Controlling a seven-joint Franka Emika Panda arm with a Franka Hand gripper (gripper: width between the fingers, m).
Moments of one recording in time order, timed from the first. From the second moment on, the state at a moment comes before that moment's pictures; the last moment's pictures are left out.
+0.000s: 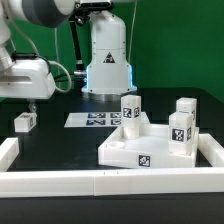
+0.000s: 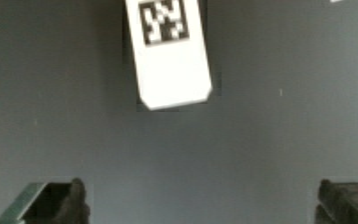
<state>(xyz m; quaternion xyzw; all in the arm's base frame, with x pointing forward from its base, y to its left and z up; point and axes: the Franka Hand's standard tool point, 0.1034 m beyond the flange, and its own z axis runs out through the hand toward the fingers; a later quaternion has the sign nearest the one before) 0.401 -0.225 0.056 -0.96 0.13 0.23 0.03</state>
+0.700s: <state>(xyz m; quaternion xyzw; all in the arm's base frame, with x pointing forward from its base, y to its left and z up) 0.367 -0.226 0.028 -0.92 0.11 0.38 0.07</state>
